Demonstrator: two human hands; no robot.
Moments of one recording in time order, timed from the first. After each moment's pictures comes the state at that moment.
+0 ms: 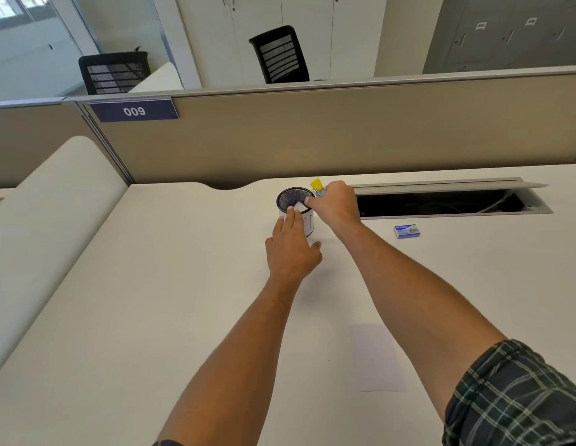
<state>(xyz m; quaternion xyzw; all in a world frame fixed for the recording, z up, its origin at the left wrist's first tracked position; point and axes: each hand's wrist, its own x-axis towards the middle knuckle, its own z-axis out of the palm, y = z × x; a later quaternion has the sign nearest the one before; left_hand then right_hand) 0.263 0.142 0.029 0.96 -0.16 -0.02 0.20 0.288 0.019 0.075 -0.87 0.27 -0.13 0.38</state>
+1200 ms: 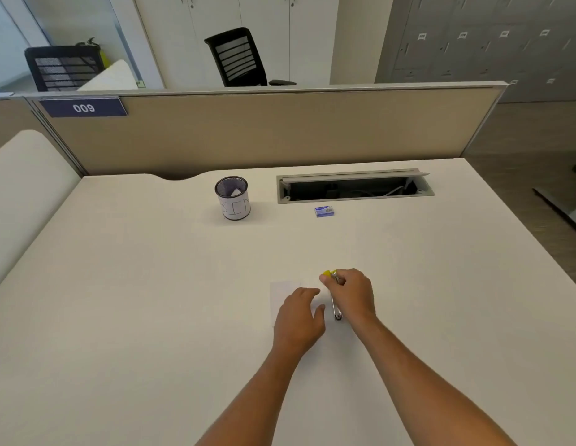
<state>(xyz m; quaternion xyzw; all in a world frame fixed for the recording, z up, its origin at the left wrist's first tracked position) 0.006 0.091 -0.007 0.89 -0.23 -0.13 0.37 -0.014 -0.049 0.011 -0.84 0.33 -0.12 0.42</state>
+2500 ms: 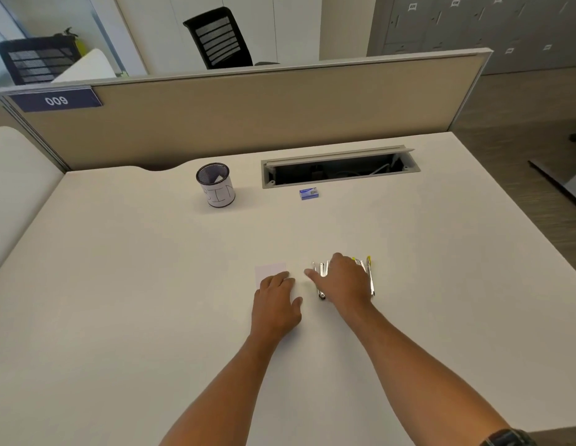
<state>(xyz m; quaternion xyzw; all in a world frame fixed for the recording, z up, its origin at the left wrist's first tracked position) 0.010 0.103 -0.021 0.94 -0.27 -0.11 0.18 -0.030 -0.058 0.007 -0.91 0.35 -0.02 0.22</state>
